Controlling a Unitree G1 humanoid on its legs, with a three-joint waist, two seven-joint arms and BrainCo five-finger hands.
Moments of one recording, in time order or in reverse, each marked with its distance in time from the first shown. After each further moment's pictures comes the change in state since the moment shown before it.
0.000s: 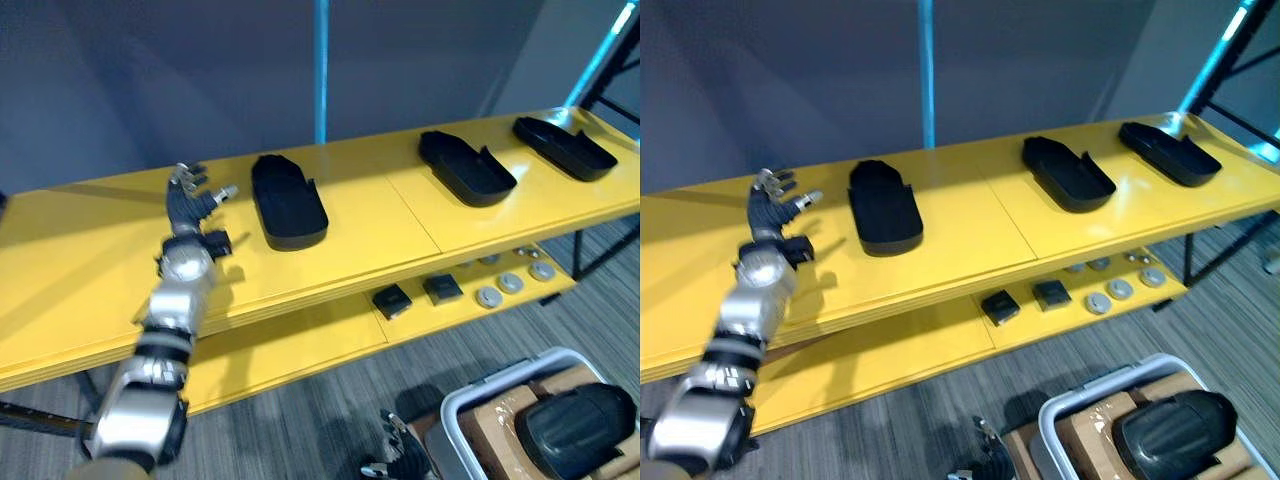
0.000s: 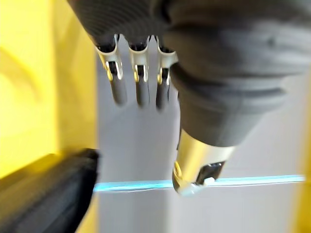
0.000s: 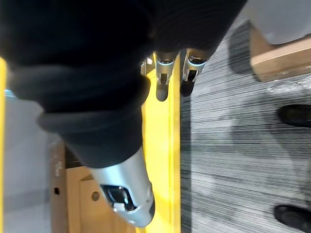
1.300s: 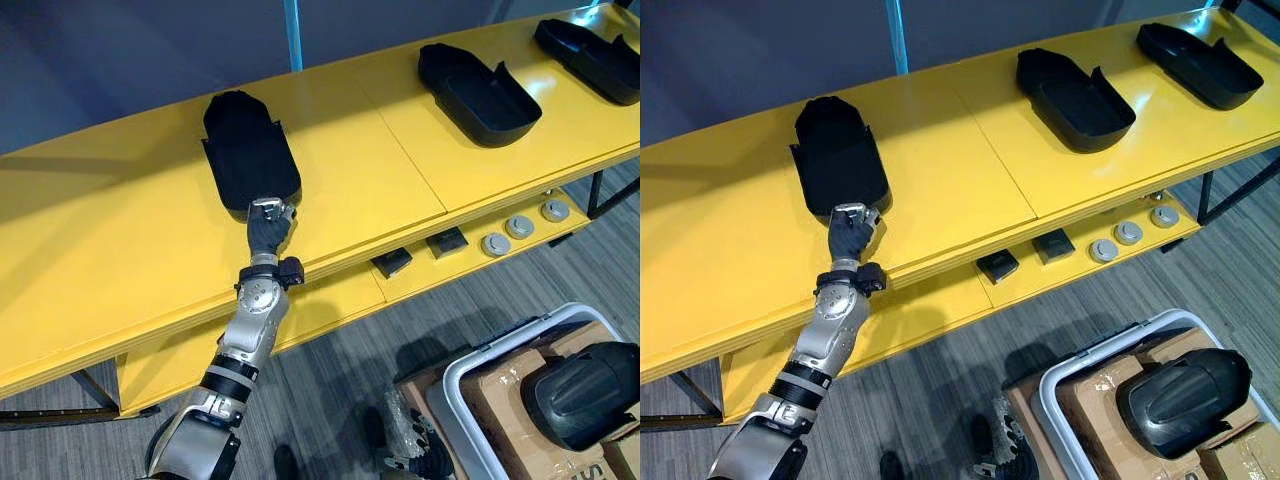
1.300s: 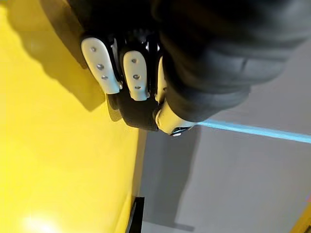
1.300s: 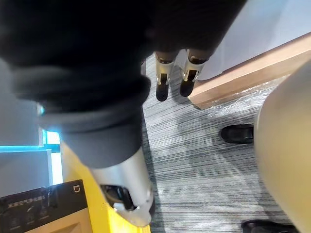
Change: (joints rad) left arm -0.203 -0.120 -0.166 0.171 -0.099 -0.082 -0.044; right arm -0.040 0.022 -0.078 0.037 0.000 -0.041 -0.084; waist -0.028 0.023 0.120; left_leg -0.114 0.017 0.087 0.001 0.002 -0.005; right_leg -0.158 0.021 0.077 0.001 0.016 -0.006
